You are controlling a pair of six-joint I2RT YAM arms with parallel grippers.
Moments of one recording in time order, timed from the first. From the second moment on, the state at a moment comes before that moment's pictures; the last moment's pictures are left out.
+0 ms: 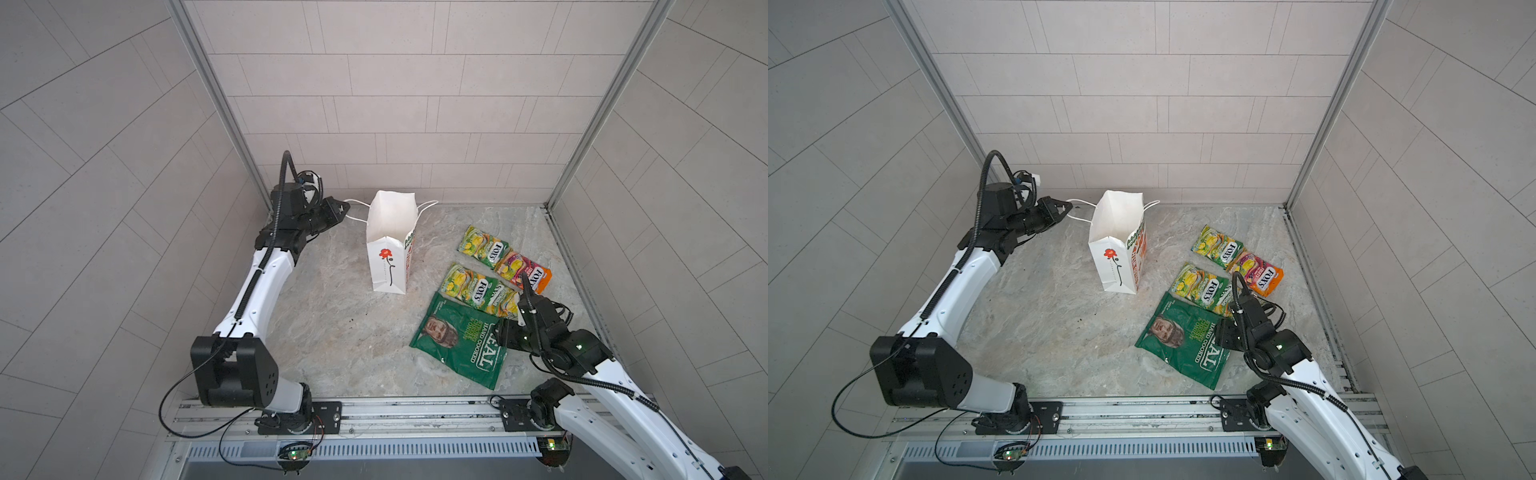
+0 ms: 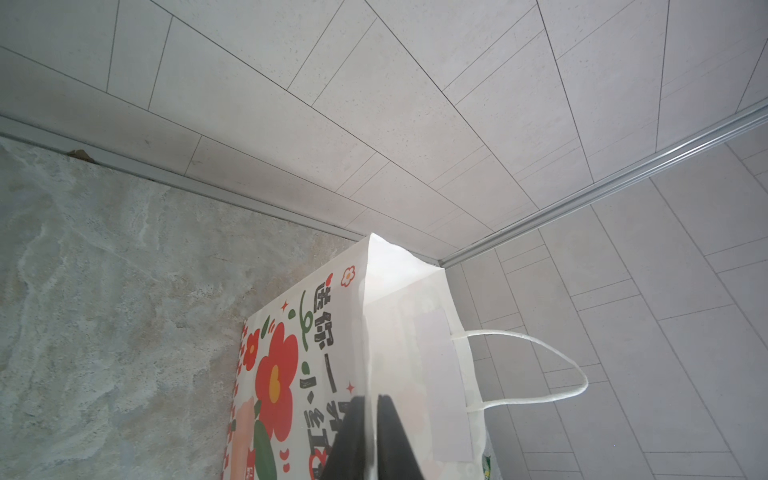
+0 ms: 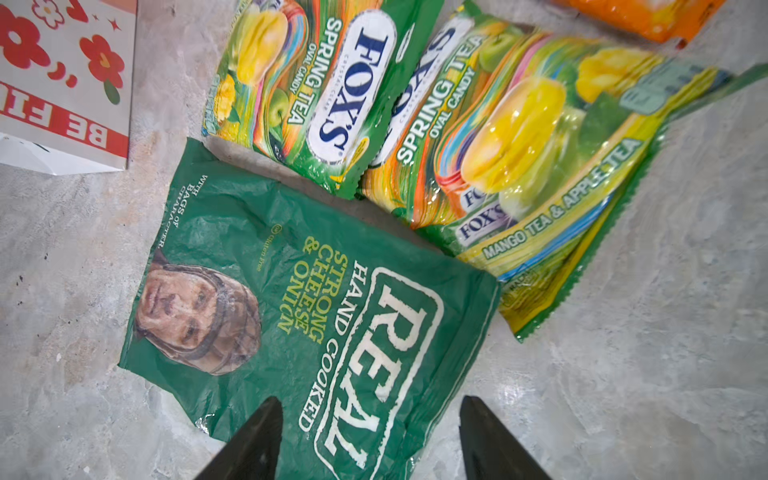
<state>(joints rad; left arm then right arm) -0.02 1.46 1.36 -0.29 0.57 -0.61 0.40 0.65 0.59 -0.93 0.07 0.59</state>
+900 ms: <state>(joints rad) 0.02 1.14 1.38 -0.43 0.21 -0.44 0.36 0.83 0.62 -0.60 0.52 0.44</state>
